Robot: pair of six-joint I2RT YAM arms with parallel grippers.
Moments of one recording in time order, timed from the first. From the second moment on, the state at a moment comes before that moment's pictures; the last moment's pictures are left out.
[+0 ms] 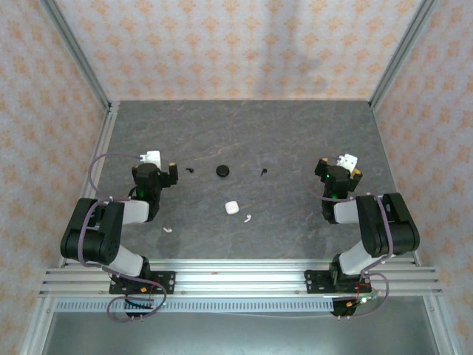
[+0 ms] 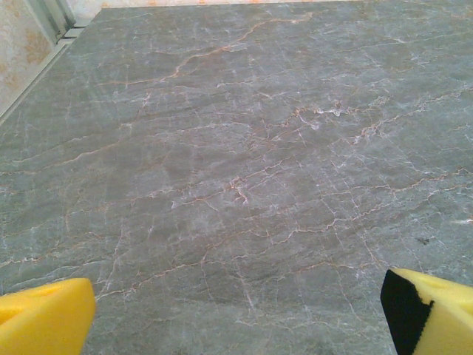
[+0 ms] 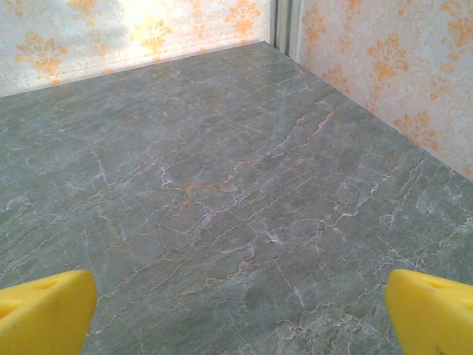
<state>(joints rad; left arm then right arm) -0.04 1.50 0.41 0.64 -0.23 -0.05 0.07 1.55 0.36 0.84 0.45 0.20</state>
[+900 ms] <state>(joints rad) -0.04 1.28 0.99 -0.55 -0.30 -0.41 0.22 1.33 0.98 -0.40 0.19 0.47</state>
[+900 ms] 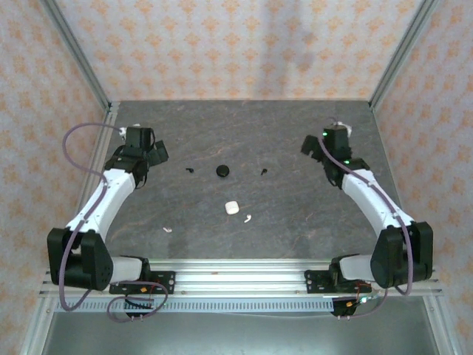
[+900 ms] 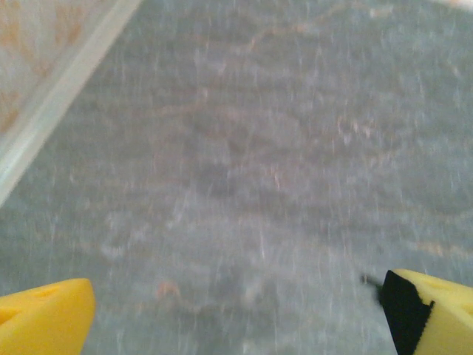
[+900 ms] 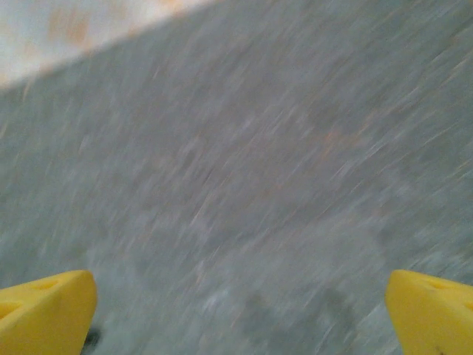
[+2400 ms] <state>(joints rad) -0.39 1.08 0.75 -0.64 -0.03 -0.62 0.89 2.01 1.49 -0.85 -0.01 0.64</state>
